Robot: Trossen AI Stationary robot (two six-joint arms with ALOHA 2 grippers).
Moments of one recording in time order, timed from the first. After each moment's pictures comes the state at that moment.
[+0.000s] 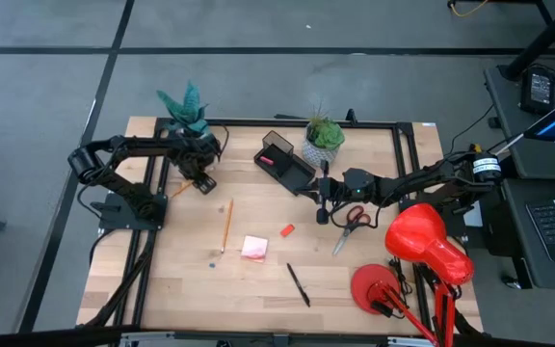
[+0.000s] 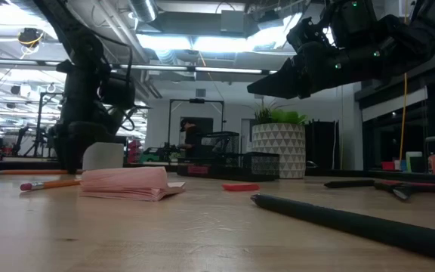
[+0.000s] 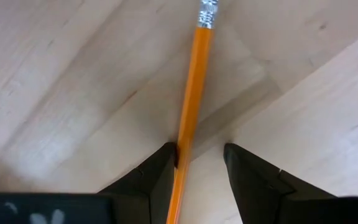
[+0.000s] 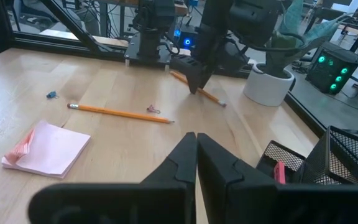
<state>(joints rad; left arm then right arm) 0.66 1.46 0.64 -0.78 0.01 -0.20 -0.06 1.49 0.49 0.82 0.04 -0.16</state>
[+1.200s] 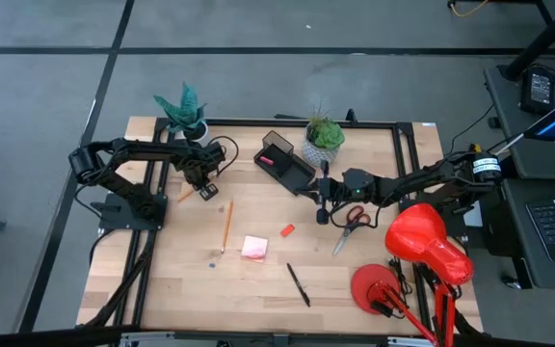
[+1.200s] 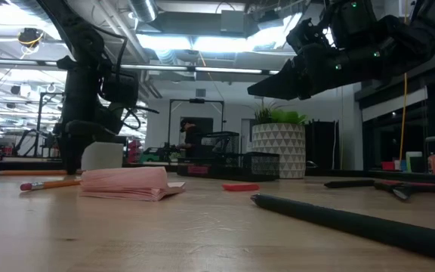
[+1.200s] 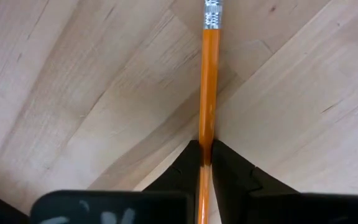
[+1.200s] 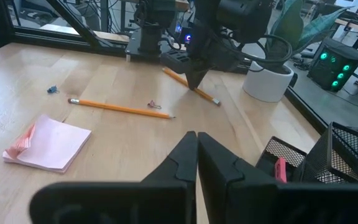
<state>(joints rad) 0.55 1.46 0.64 -0.77 -0.03 -0.21 -0.06 1.49 0.49 0.80 0.04 -0.17</state>
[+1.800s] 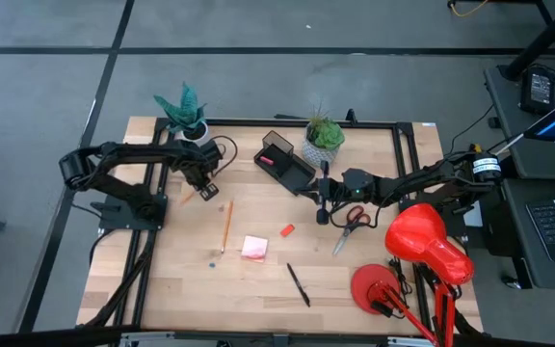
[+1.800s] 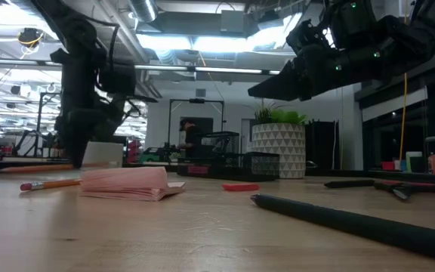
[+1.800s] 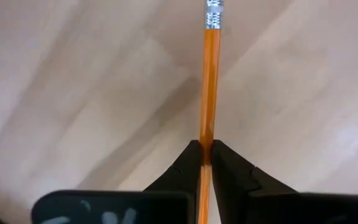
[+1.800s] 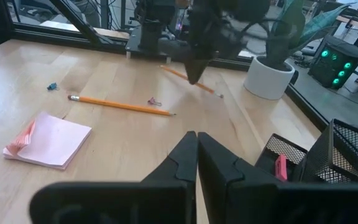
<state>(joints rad) 0.54 1.34 0.64 -0.76 0.00 -0.21 -0.06 1.49 0.49 0.79 0.04 -0.17</state>
